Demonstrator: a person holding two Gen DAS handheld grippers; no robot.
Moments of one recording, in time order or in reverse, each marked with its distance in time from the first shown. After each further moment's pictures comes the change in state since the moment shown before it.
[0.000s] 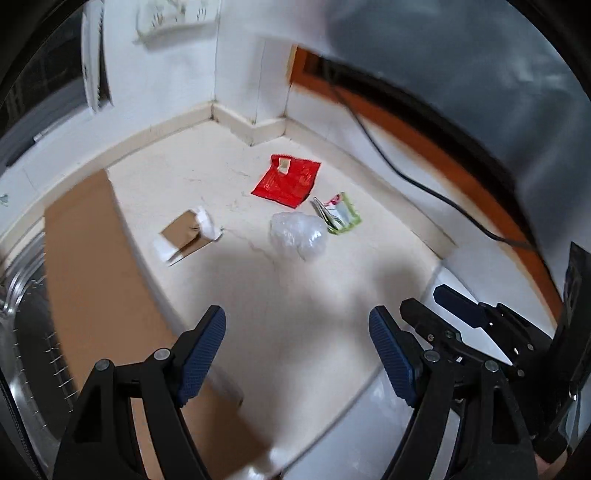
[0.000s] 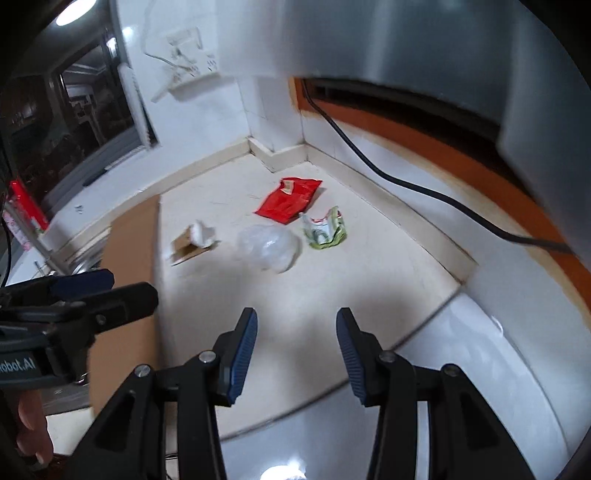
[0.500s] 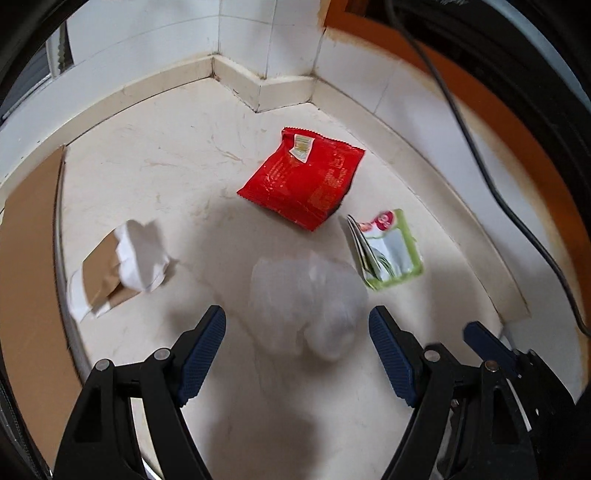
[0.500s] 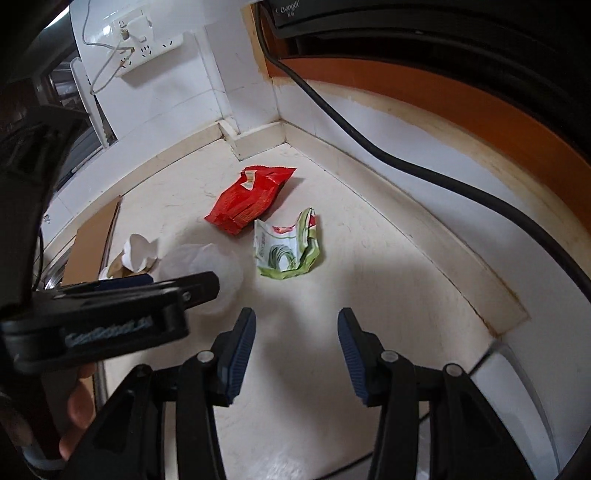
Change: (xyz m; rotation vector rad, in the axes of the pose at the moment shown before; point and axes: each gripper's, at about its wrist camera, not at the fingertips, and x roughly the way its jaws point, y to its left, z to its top) left arm 0.140 0.001 0.058 -0.111 0.092 0.075; right arm 0.094 -0.042 0.033 0.018 0.053 0.026
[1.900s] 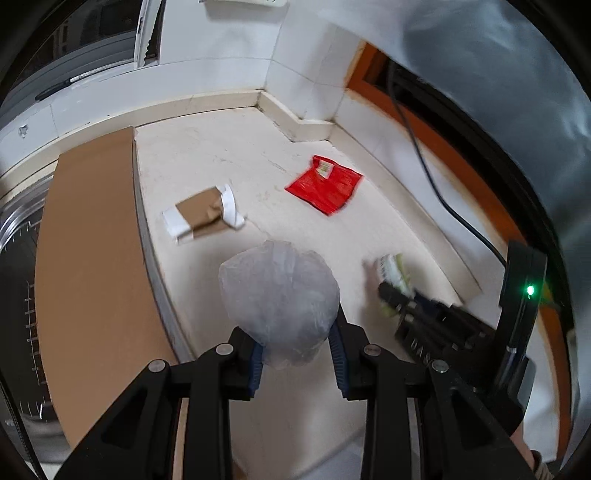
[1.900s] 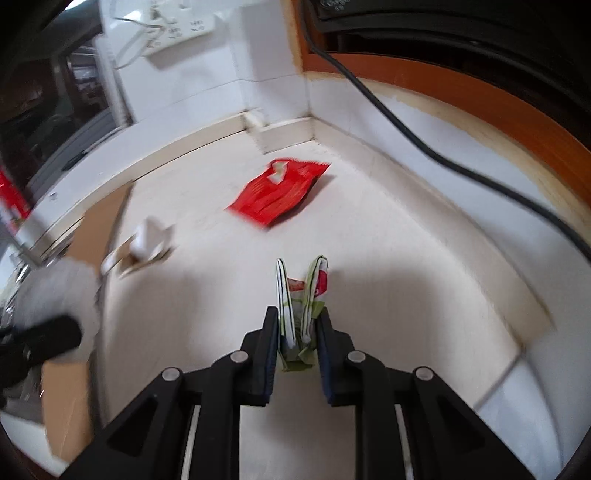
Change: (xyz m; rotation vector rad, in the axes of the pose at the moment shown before) left arm -0.116 0.037 -0.085 -0.098 -0.155 -0.079; right arm 0.008 0.022 -0.018 -0.069 -0.009 0.050
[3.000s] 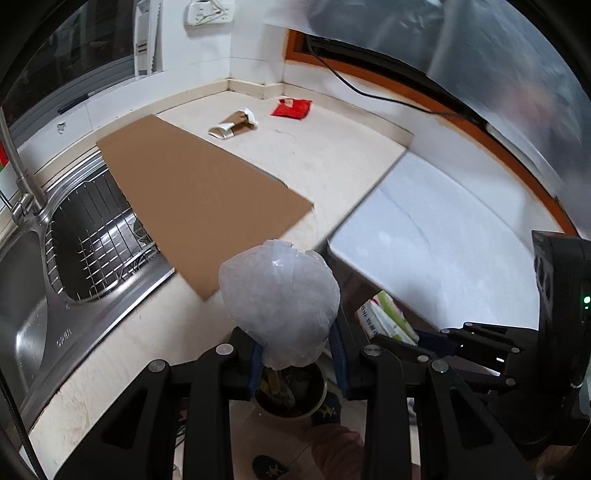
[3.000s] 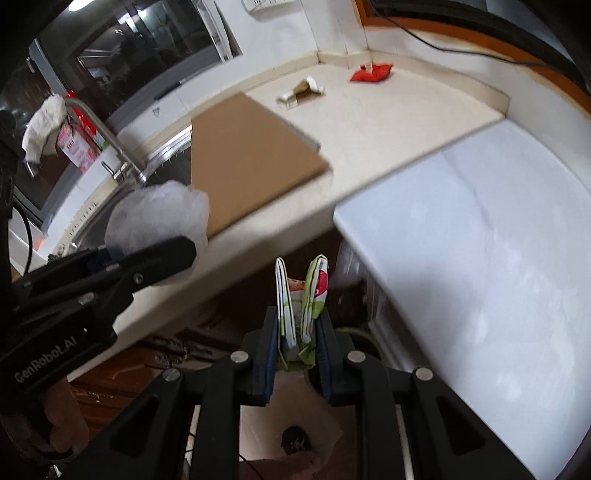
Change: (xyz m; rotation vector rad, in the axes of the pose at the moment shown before) left arm -0.167 0.091 -0.224 0.349 0.027 -0.064; right arm -0.158 0.184 -0.249 0.110 0.128 0.084
